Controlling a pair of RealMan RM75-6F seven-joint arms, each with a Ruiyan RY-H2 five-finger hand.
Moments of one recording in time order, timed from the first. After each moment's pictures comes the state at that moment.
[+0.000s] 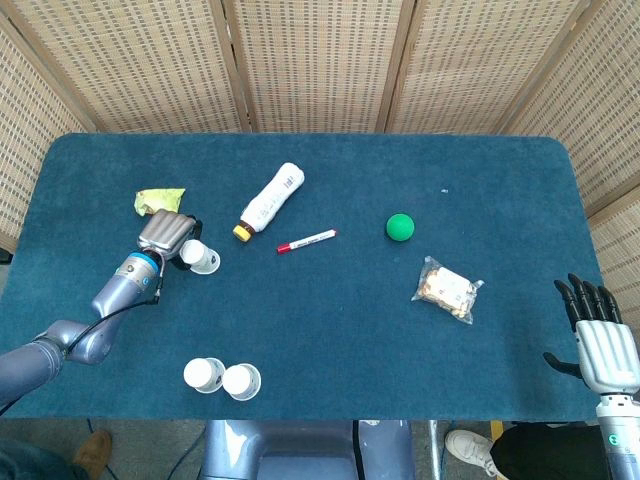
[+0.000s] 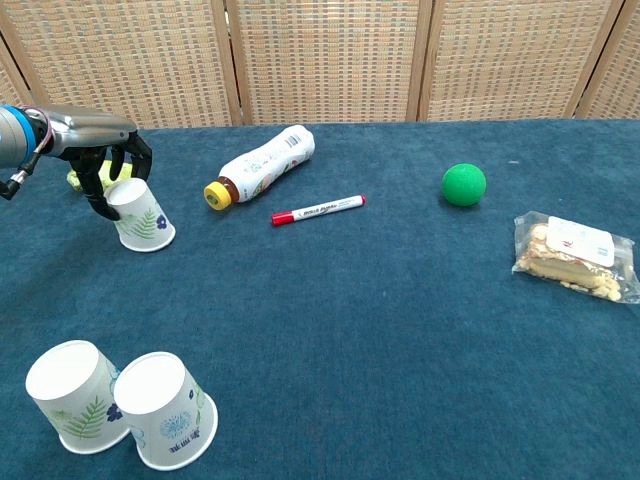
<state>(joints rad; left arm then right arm) -0.92 -1.43 -0.09 -1.12 1.04 0.65 0.24 0.11 -1.08 0.09 -1.67 -1.40 1.40 -0.12</state>
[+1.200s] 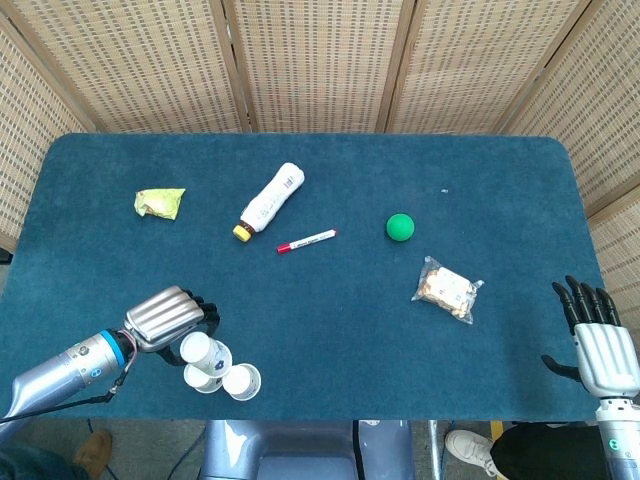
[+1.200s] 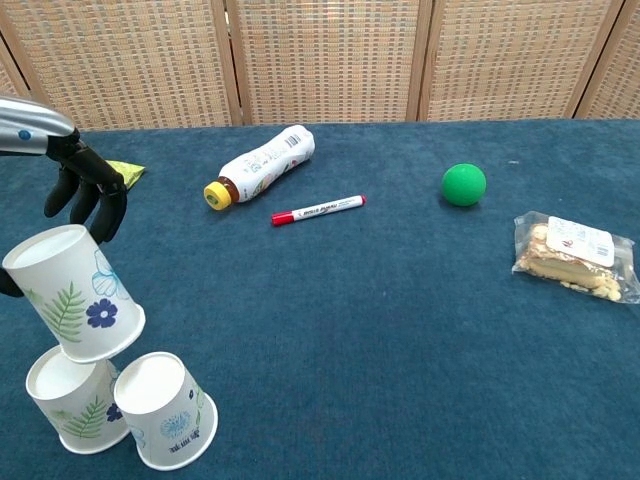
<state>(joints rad) -0.80 -0.84 0.04 -1.92 1.71 0.76 -0.15 0.10 -1.07 0.08 -1.68 -1.42 1.42 -0.11</state>
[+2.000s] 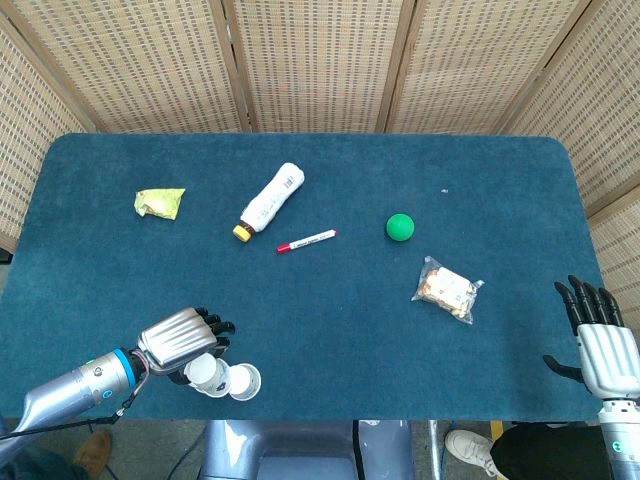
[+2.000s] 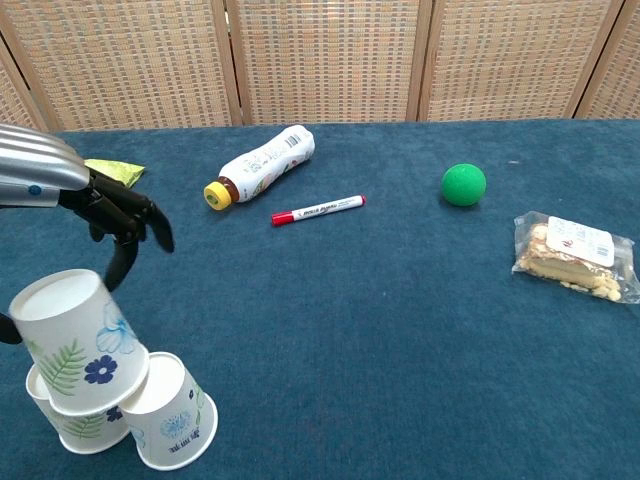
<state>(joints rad) -0.80 -0.86 0.06 -1.99 1.72 0.73 0.03 0.10 -1.06 0.08 -1.69 -1.43 1.44 -0.10</state>
